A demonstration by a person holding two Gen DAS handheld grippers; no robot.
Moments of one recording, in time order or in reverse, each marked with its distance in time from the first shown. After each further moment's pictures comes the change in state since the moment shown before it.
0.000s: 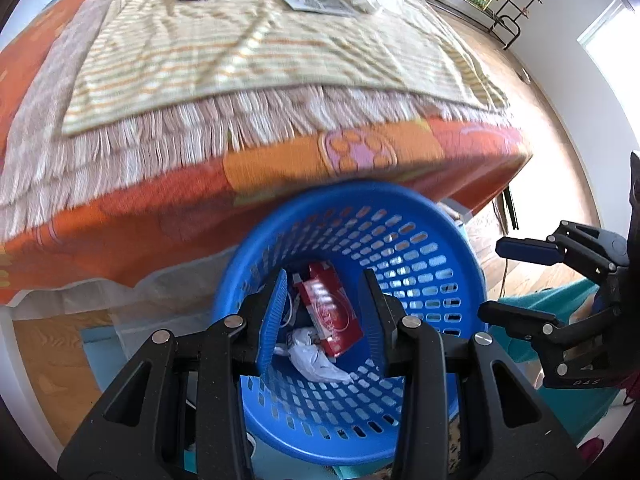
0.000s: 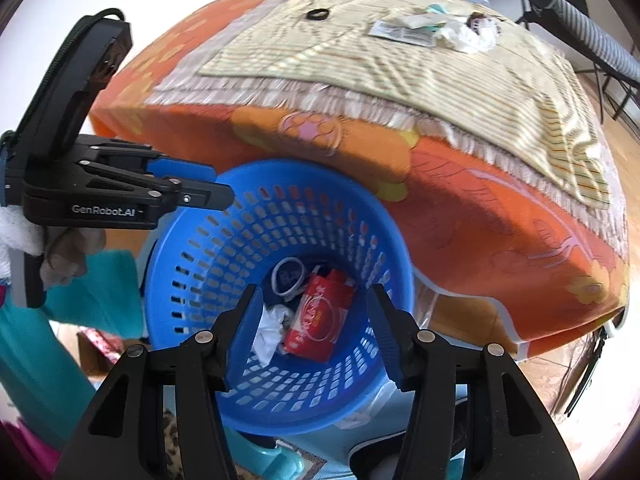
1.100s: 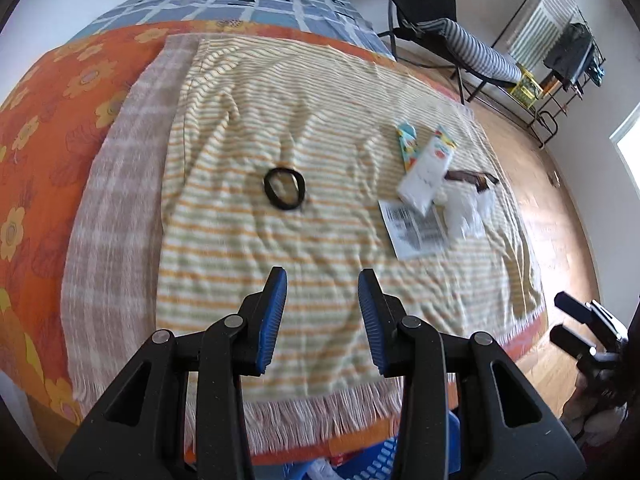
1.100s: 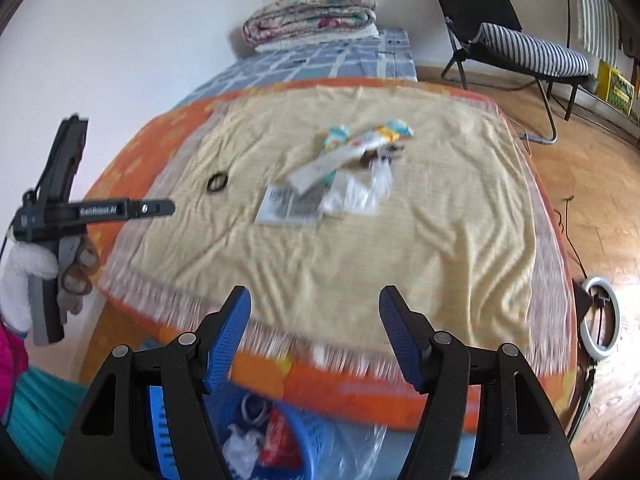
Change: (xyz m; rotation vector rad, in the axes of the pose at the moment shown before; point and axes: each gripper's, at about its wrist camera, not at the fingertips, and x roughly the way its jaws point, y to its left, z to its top) left arm -0.036 0.084 0.168 -0.213 -0.230 0.057; right arm -0.051 -0.100 0.124 0.187 -0.290 -0.062
